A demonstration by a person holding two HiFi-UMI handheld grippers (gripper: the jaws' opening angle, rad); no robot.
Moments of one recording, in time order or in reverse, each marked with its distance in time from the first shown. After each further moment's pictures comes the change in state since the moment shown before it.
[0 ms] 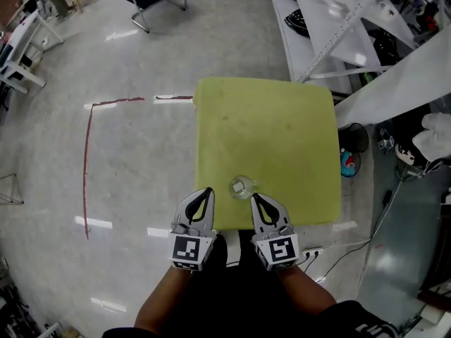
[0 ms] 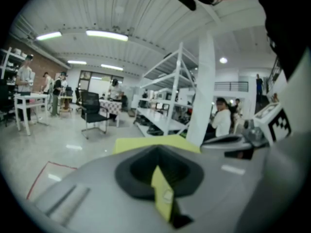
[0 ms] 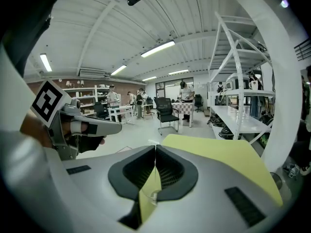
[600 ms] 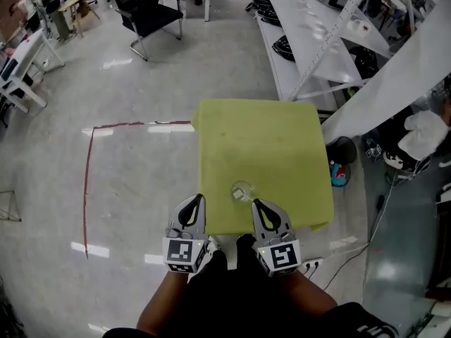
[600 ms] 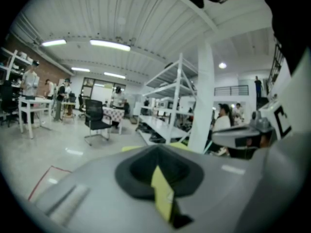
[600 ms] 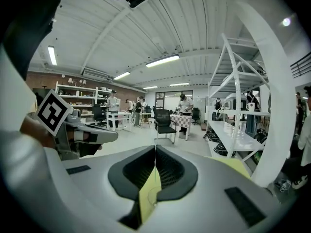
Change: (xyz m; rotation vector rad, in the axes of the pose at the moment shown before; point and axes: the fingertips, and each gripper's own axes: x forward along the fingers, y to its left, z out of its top) left arm -0.053 0.021 0.022 0.006 -0.088 0.025; right arm -0.042 0.032 0.056 -0.092 -0.114 -0.064
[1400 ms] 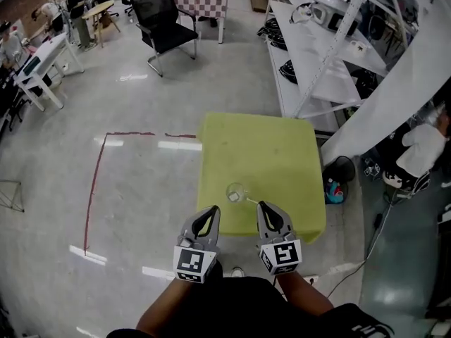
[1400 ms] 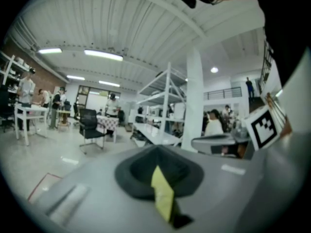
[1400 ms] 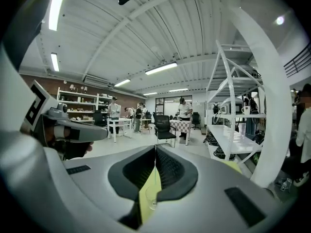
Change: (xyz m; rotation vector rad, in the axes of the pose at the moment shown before) left arm -0.042 -0.094 0.030 0.051 -0.089 -0.030; right arm -0.054 -0.027 0.005 0.037 -0.082 0.015
